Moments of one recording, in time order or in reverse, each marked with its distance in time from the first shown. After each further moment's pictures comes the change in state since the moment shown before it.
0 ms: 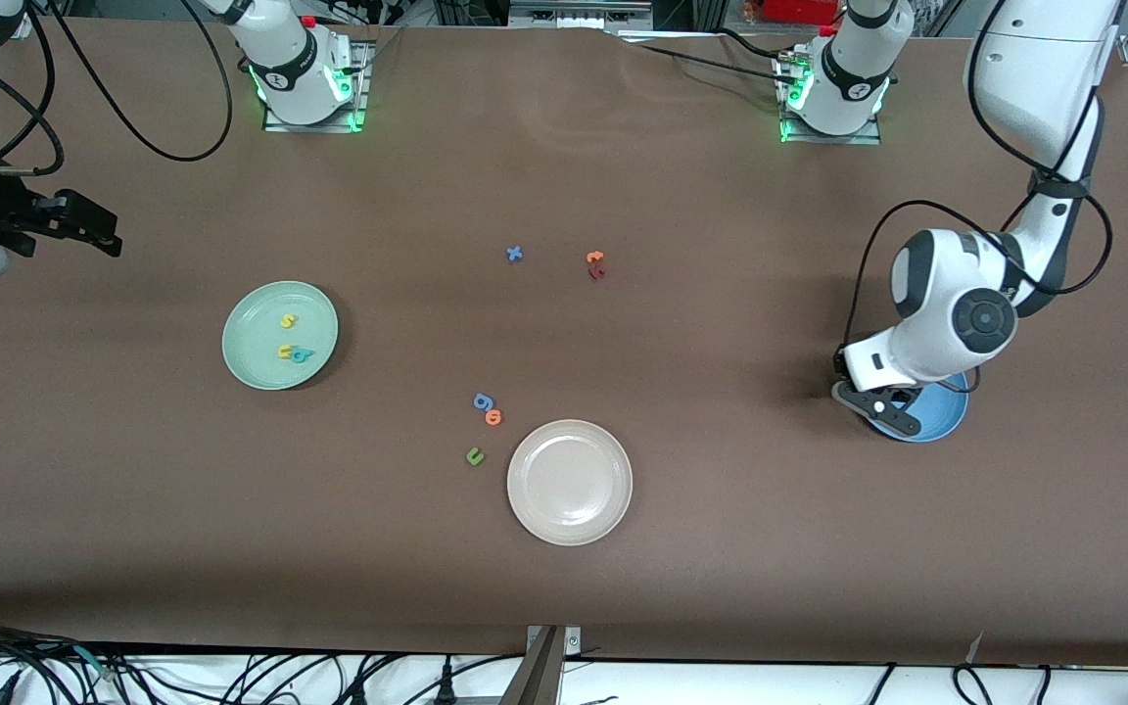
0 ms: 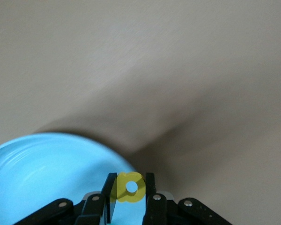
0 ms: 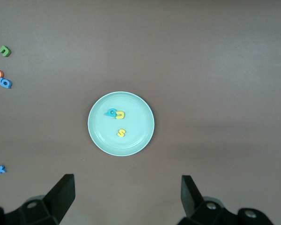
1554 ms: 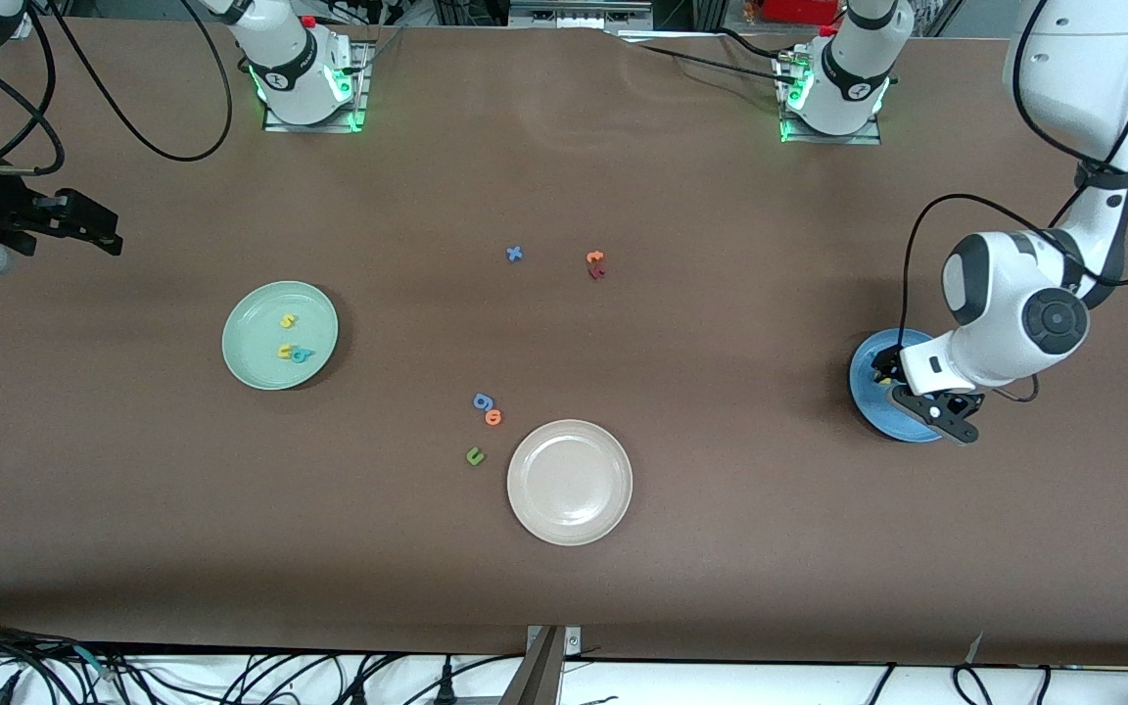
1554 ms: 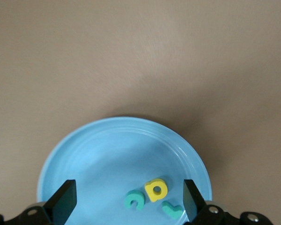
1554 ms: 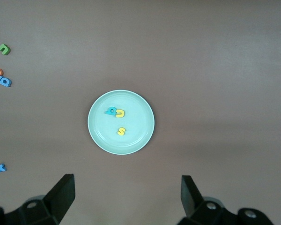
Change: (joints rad) left arm 0.048 -0.034 0.029 0.064 -0.001 -0.049 0.099; right arm 0.000 0.000 0.000 0.000 0.000 -0.008 0.000
